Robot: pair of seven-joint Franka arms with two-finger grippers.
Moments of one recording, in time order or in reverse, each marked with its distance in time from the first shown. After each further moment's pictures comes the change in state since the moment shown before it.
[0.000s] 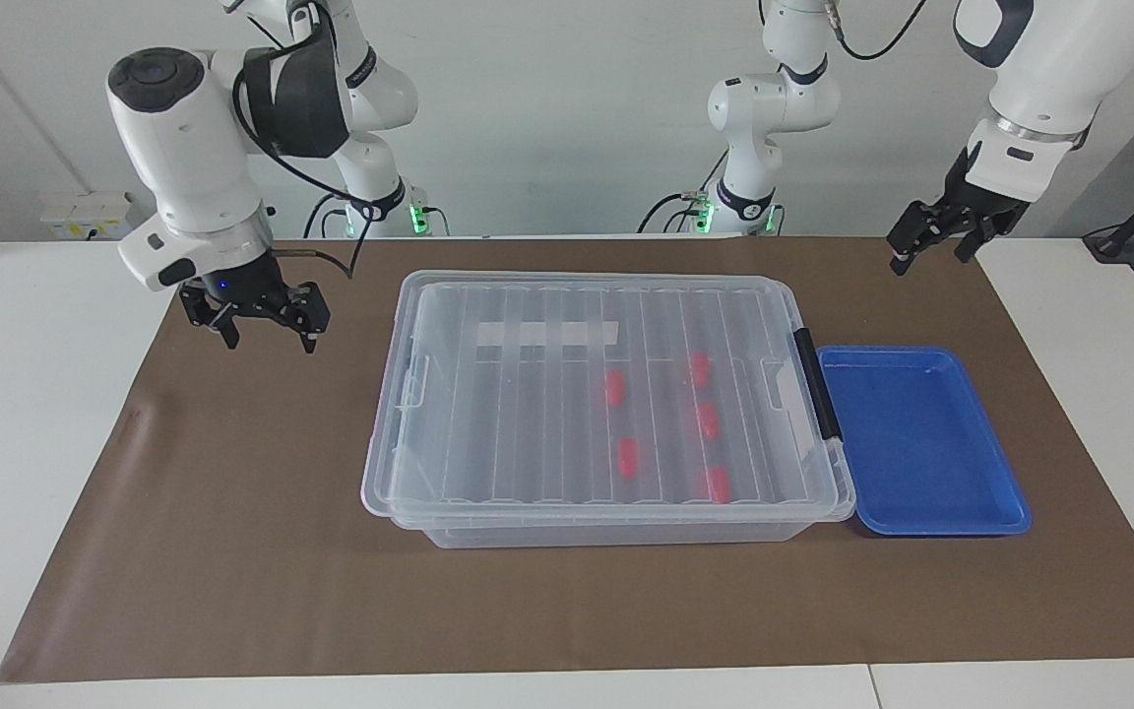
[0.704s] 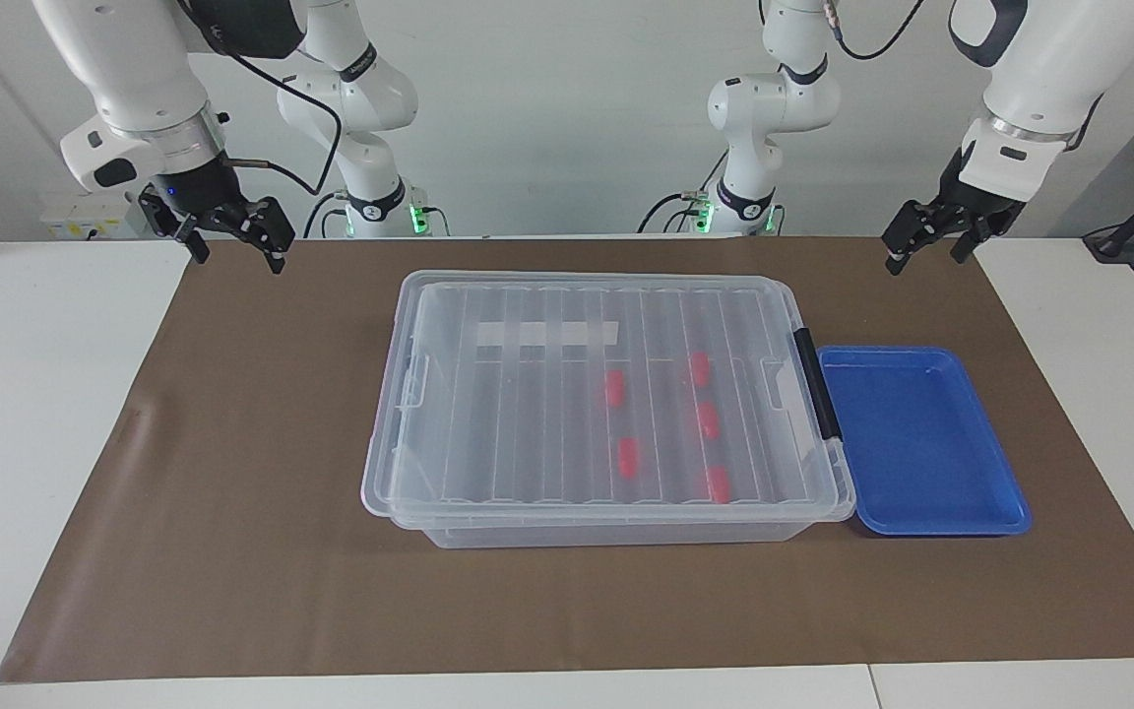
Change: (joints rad) left arm -0.008 -0.001 -0.001 0.000 0.000 0.000 0.001; right arm -0.052 -0.108 -0.002 -0.001 0.044 -0.162 0.003
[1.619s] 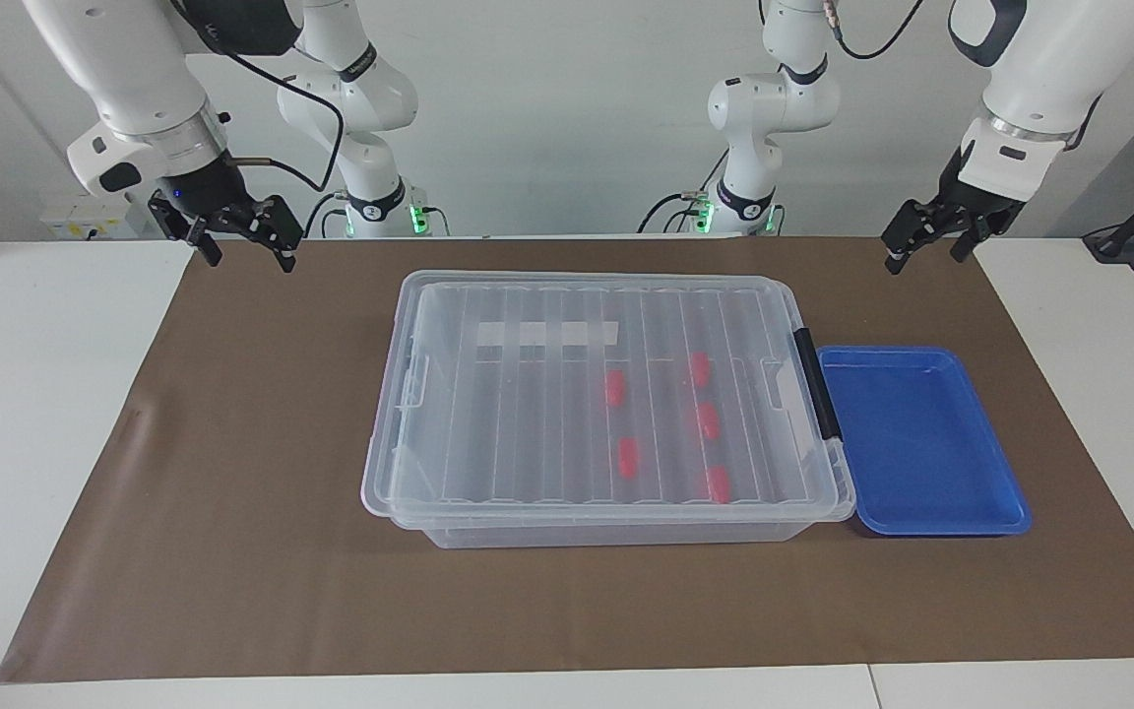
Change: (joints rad) left arm 0.000 -0.003 0.000 -0.003 0.000 0.000 0.000; right arm -0.007 0.000 -0.001 -0.004 0.053 -0.002 -0.012
